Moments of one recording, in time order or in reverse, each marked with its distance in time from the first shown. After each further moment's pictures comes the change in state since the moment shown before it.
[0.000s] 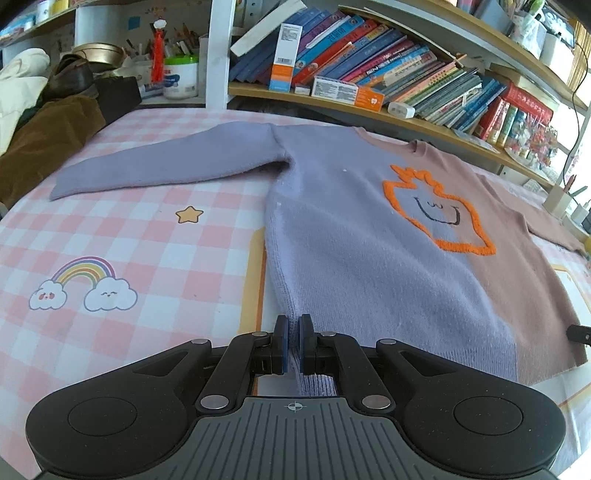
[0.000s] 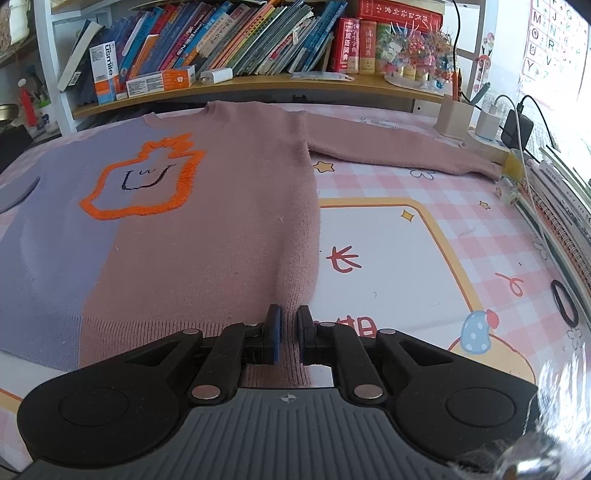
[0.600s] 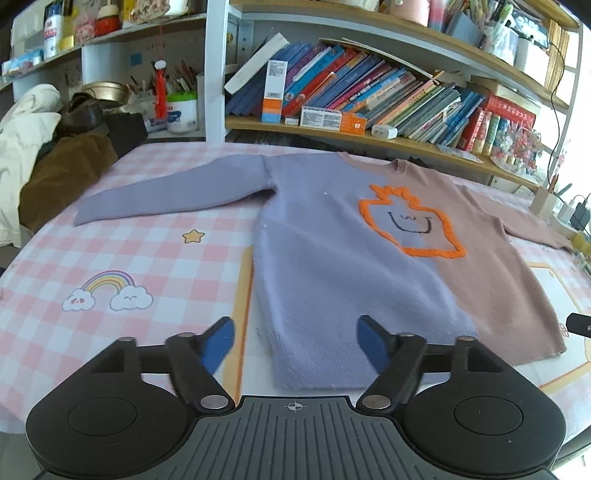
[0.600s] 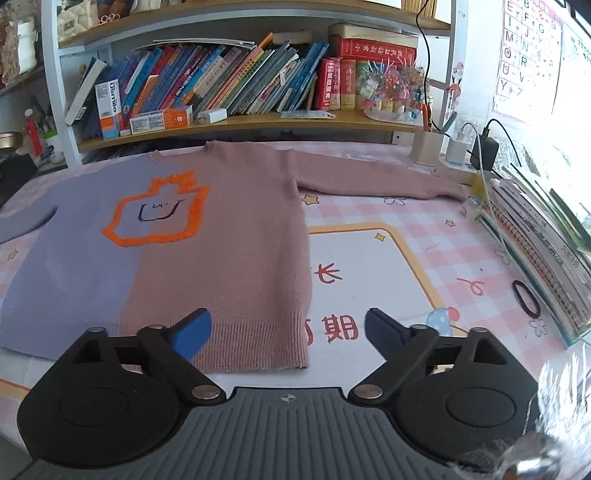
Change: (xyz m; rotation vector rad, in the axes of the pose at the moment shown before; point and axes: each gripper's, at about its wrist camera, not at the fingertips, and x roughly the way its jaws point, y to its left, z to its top) left arm -0.053 -0.032 -0.013 0.048 -0.078 0.046; right arm -0.060 0.005 -0.012 0.027 -0.105 -0.036
